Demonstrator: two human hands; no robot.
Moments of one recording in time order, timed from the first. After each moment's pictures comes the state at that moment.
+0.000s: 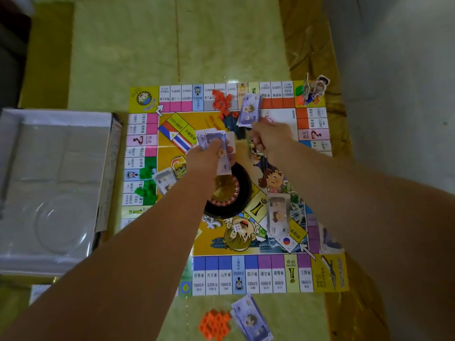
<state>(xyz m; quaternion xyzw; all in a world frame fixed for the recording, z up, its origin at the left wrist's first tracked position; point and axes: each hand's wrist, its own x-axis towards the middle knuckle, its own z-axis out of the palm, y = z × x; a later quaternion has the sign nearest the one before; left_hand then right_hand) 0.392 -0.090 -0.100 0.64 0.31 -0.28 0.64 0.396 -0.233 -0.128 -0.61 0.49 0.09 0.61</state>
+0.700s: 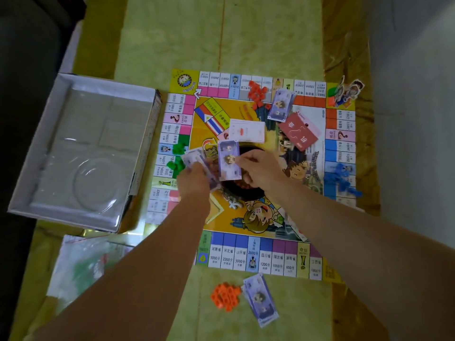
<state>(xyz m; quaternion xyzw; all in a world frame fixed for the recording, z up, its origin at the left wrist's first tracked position) 0.340 -0.005 -0.100 0.68 0.40 -0.20 0.58 0.330 -0.143 -0.111 -0.70 0.28 0.22 0.62</state>
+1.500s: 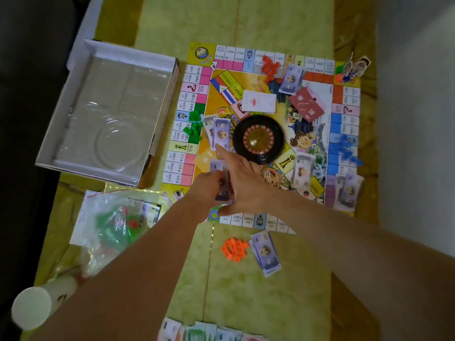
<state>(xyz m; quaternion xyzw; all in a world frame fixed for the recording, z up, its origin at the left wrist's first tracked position) 0.251 0.043 -0.085 0.65 0.33 -0.37 0.57 0.236 -0.080 -0.086 -0.89 -0.10 0.30 0.34</state>
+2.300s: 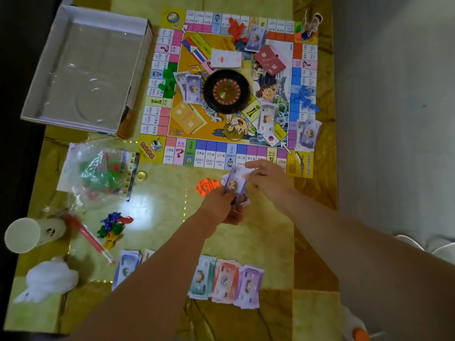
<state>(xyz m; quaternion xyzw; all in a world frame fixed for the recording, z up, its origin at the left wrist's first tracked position) 0.065 0.004 -0.063 0.64 0.25 -0.46 0.56 0.069 -0.141 -0.069 -0.71 0.31 0.23 0.59</state>
